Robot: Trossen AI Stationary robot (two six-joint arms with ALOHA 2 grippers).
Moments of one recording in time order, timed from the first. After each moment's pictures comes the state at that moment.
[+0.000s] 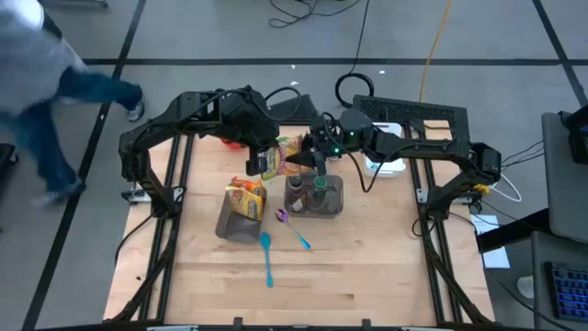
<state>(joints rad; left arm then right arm) 0.17 1.71 2.21 -1.33 -0.04 0.17 -0.30 1.54 1.17 0.31 -0.47 0.51</state>
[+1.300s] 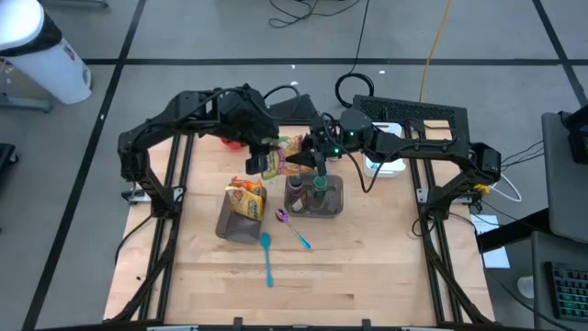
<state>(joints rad) 0.18 1.70 2.21 -1.32 -0.05 0.18 -0.30 1.54 1.17 0.31 -0.48 0.50</state>
